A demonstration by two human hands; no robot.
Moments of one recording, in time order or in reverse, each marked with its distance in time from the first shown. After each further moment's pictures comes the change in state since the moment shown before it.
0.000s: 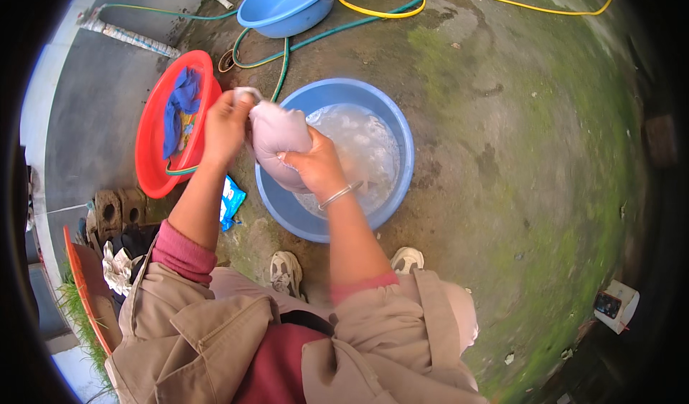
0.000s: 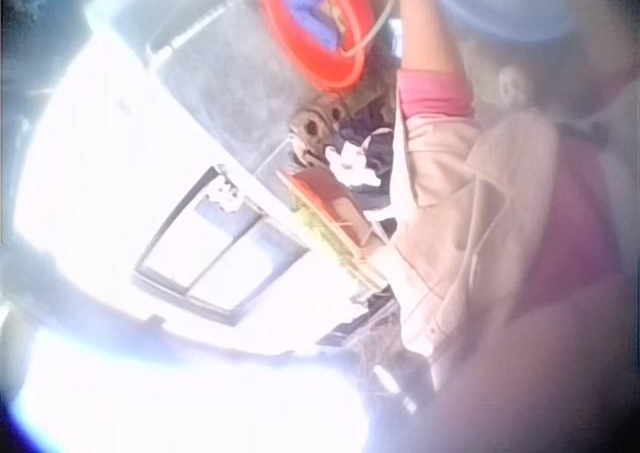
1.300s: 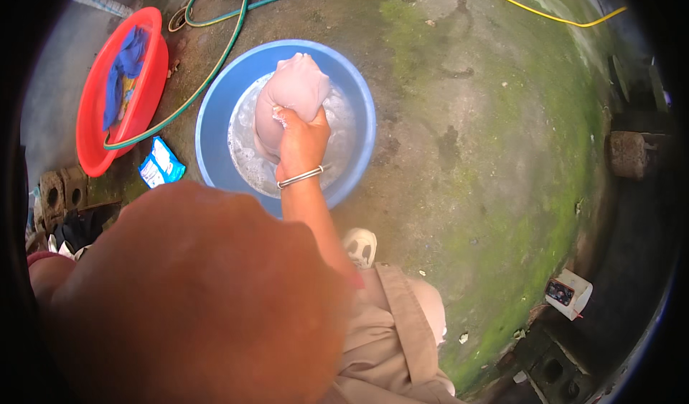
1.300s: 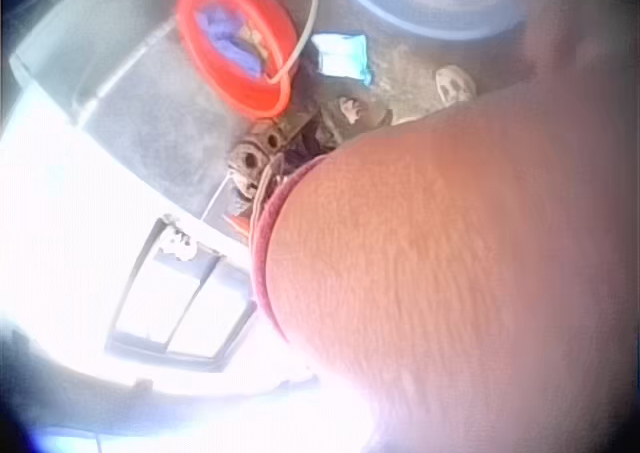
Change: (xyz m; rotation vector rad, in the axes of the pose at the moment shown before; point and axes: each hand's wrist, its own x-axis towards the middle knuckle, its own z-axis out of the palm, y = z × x) left_hand -0.092 0.162 -0.008 0.869 -1.323 0.942; right_hand 0.002 0.016 -0.018 0.132 0.562 -0.068
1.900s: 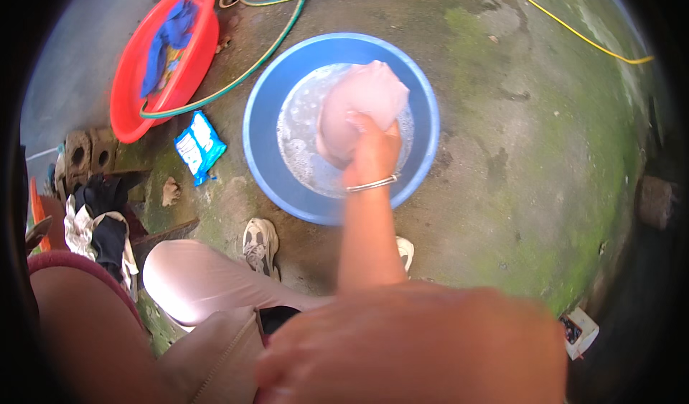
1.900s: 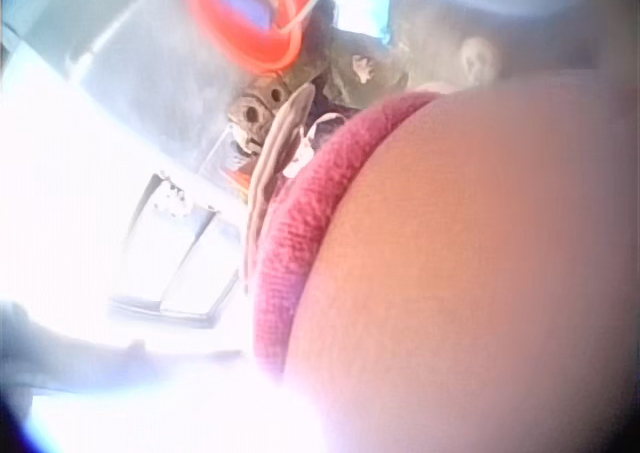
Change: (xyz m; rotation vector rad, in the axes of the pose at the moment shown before) left_hand 0.004 -0.009 0.022 -0.131 -0.093 -0.026; right_hand 0.008 0.005 -0.008 -0.016 -0.025 0.109
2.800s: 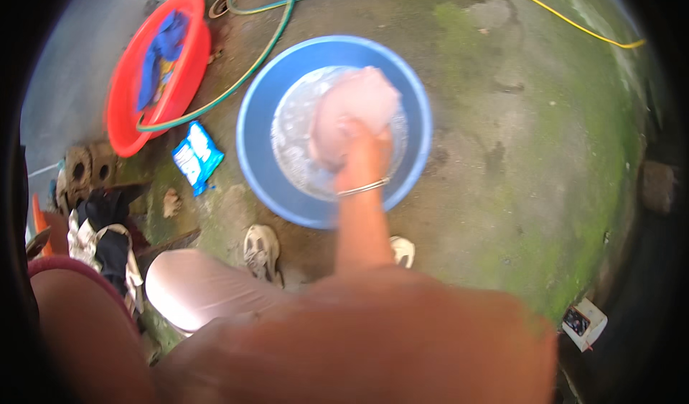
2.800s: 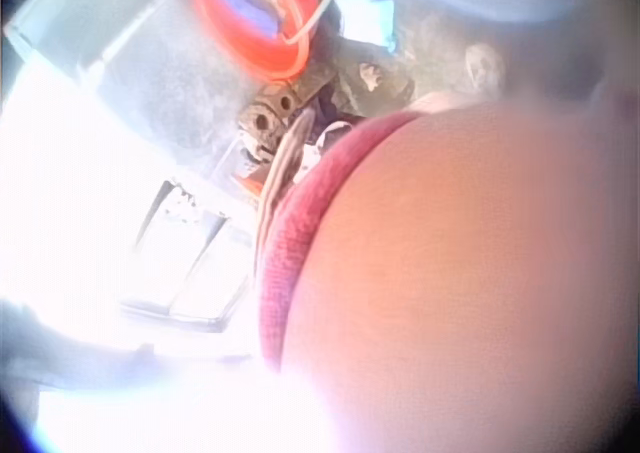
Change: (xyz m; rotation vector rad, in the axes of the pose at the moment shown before) left_hand 0.003 -0.008 0.003 -0.014 -0.054 -0.065; right_hand -0.002 -0.001 -0.003 0.052 0.084 0.012
